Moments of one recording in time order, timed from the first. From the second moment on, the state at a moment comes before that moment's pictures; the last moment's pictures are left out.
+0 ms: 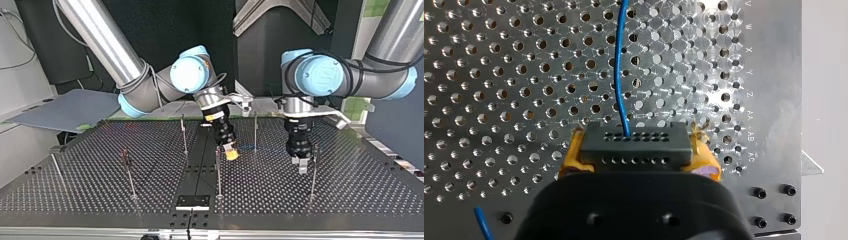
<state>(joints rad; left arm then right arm) -0.08 -1.64 -1.75 -2.74 -1.74 -1.60 2.42 -0.94 1.07 -0.22 1.65 1.64</state>
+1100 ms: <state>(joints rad) -0.10 -1.64 -1.81 -2.78 -1.76 -1.65 2.42 -0.94 1.08 -0.19 1.66 1.64</state>
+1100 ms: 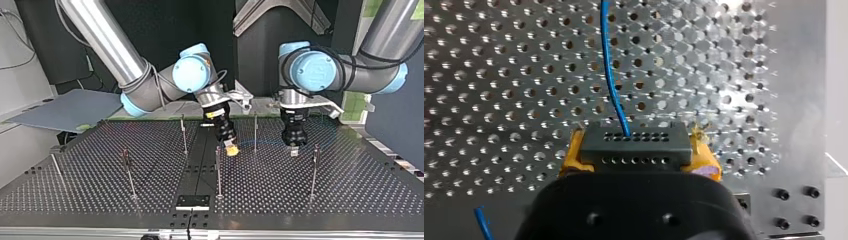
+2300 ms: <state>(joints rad) -0.12 -1.77 -2.12 -2.53 -1.77 -1.71 2.41 -0.89 1.29 -0.19 1.65 1.63</state>
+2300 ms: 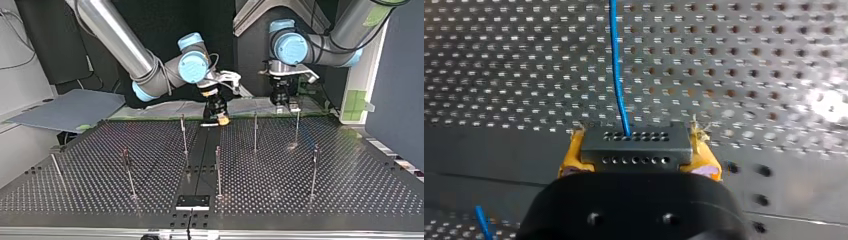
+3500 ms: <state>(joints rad) -0.08 -1.91 -2.09 -2.39 -1.65 -1.76 2.36 -0.81 1.29 -0.25 1.61 1.64</state>
